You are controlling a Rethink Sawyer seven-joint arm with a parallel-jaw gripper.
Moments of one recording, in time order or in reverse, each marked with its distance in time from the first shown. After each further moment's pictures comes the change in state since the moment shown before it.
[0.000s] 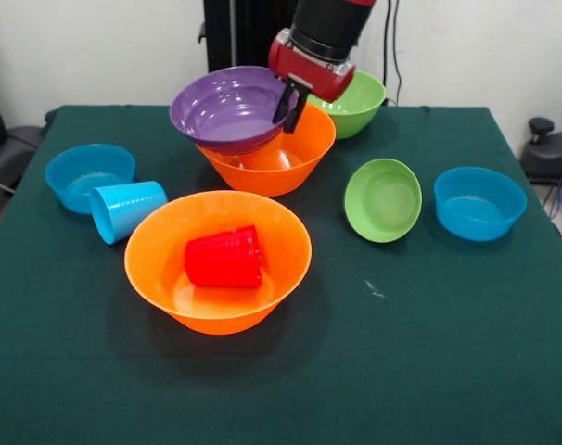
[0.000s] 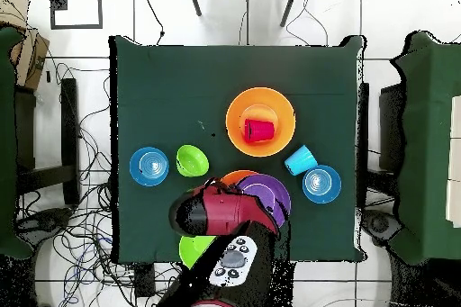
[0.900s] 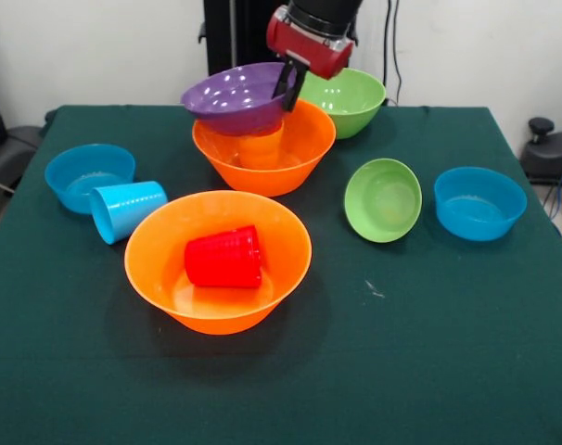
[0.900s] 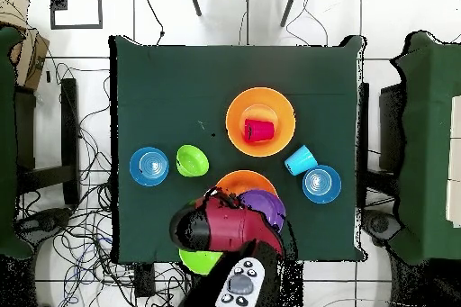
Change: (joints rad) arm -0.020 -0.086 -0.001 0.089 0.001 -0.011 0.000
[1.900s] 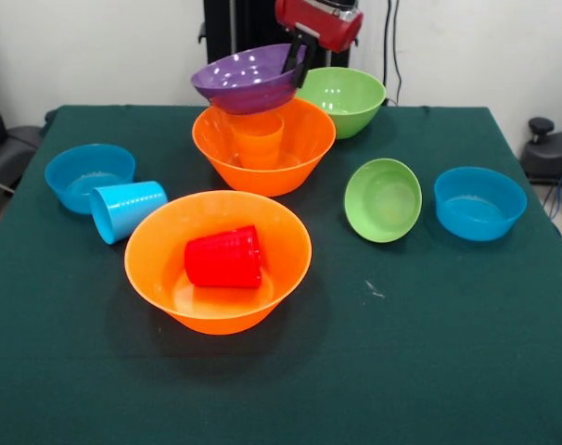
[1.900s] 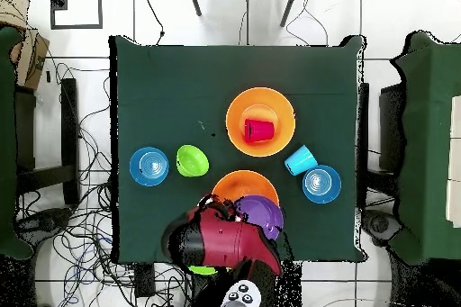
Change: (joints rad) arm 0.030 -0.069 -0.012 0.058 0.000 0.000 0.000
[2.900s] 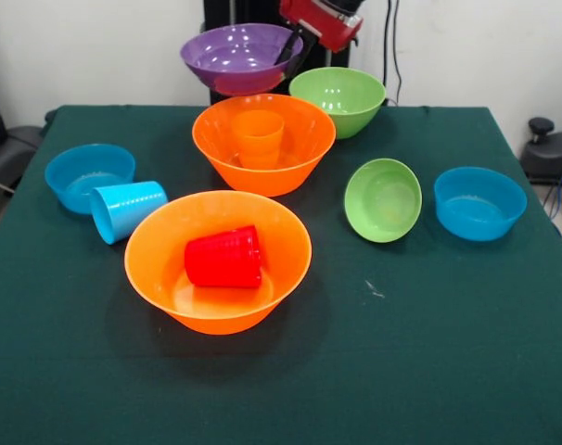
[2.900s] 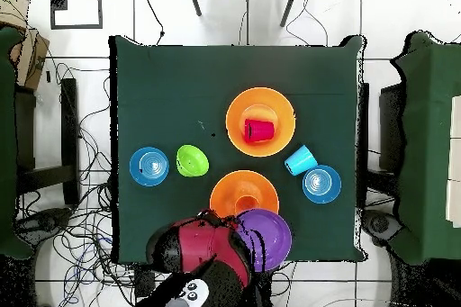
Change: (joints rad) arm 0.216 0.142 -0.177 -0.058 0.001 0.074 0.000
